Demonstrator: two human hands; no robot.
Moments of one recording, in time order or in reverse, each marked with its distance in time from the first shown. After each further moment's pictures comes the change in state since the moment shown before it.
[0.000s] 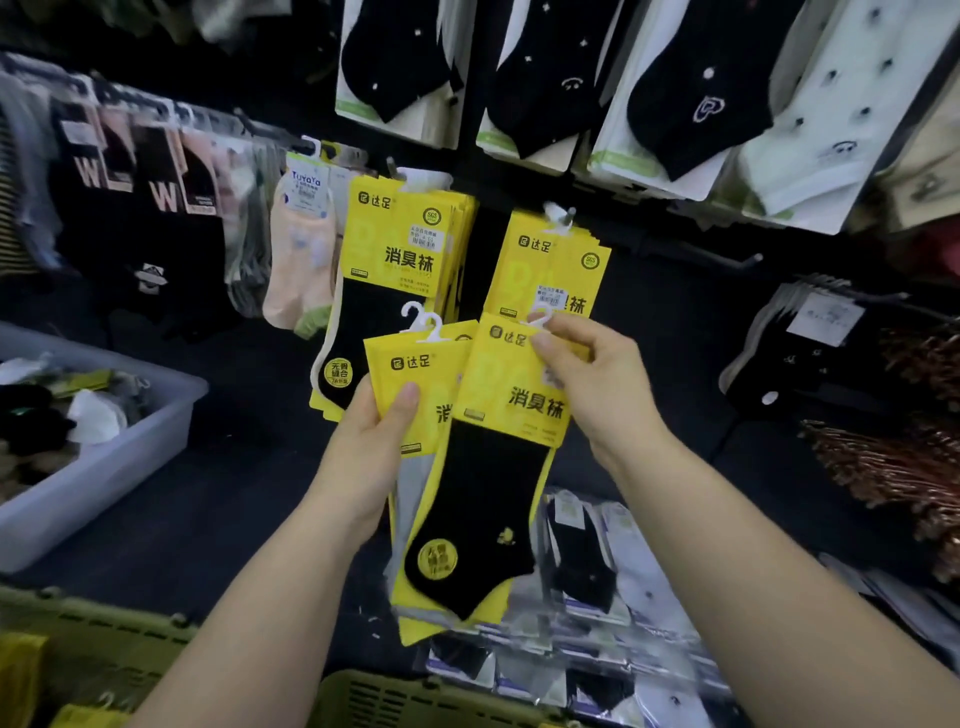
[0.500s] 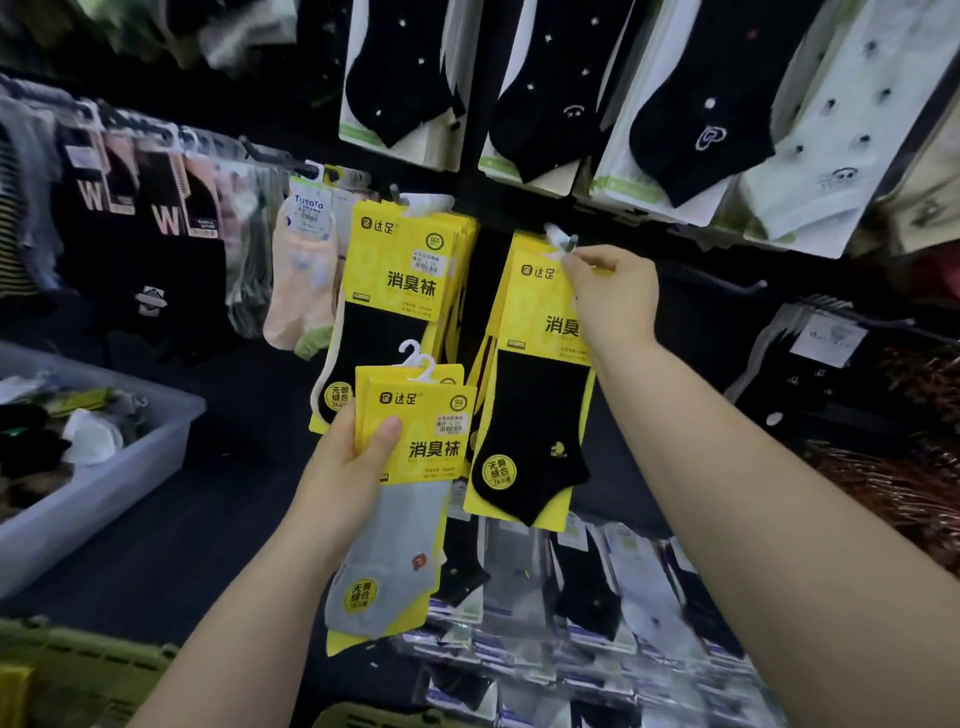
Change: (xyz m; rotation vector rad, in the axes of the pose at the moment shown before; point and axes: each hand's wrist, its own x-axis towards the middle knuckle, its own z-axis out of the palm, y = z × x) left_hand 0.003 0.000 -0.021 0.258 0.057 0.032; right_hand 0.079 -0.036 0.006 -0.109 0.308 -0.090
